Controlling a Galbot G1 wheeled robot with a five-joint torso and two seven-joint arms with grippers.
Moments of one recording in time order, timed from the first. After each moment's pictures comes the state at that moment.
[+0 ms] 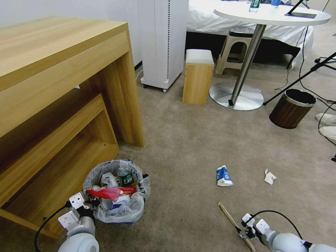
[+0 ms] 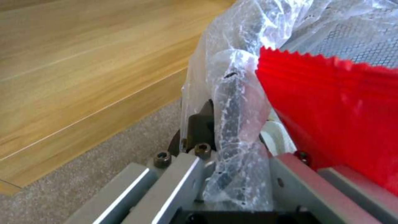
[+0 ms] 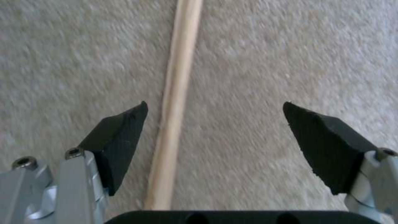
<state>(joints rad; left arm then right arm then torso) 1.63 -1.48 -0.63 -2.09 -0.51 0.34 -0.44 -1.01 0.50 -0.55 1.50 0.65 -0.18 0.22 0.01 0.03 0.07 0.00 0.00</state>
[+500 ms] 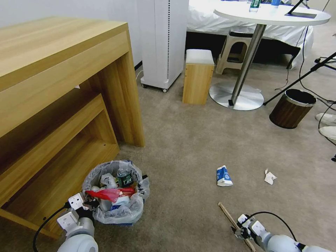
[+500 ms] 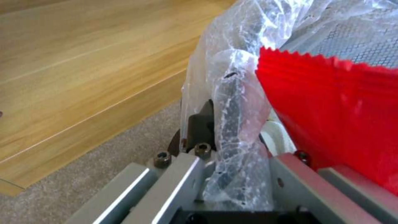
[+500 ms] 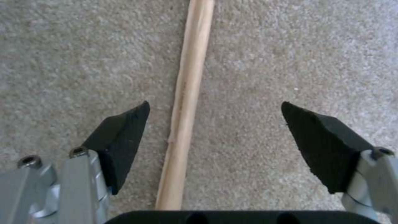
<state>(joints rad) 1.63 -1.48 -0.64 -2.10 -0.51 0.34 -0.44 -1.01 0.52 -0.55 1.47 0.62 -0.15 0.23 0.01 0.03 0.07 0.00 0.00</state>
